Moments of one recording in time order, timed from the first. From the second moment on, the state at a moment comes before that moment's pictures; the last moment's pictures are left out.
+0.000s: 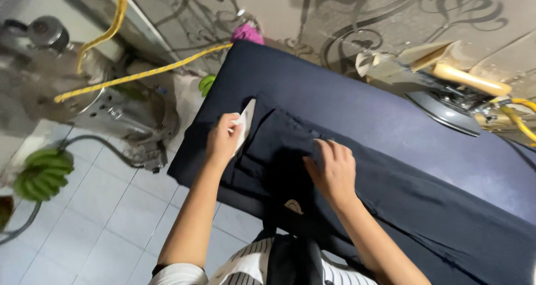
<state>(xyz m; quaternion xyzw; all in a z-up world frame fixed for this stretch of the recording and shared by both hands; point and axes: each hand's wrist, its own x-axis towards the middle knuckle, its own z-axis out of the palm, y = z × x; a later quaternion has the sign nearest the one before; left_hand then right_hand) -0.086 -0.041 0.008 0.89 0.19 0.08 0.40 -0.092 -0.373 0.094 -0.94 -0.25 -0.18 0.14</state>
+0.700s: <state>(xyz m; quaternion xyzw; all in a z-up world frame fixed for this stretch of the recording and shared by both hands) -0.115 -0.059 0.016 0.97 0.08 -0.18 0.13 -0.087 -0.278 0.068 -0.81 -0.26 -0.06 0.52</state>
